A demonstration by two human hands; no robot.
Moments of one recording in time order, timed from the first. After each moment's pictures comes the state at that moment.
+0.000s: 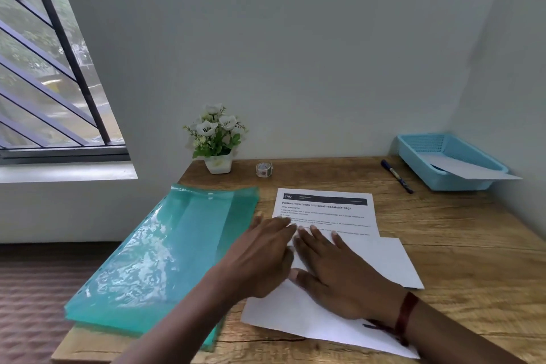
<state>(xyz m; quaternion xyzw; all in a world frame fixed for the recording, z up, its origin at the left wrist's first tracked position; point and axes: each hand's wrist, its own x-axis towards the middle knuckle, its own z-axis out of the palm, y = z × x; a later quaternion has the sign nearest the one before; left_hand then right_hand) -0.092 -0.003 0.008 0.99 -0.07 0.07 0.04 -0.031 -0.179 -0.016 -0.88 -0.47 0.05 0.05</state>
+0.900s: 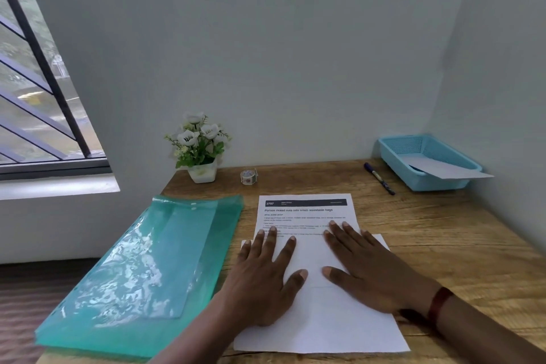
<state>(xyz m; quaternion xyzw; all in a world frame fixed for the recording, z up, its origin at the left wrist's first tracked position) -0.087 -0.029 -0.020 1.00 0.00 -0.06 0.03 0.007 -0.245 -0.018 -0.92 -0.39 0.06 0.01</state>
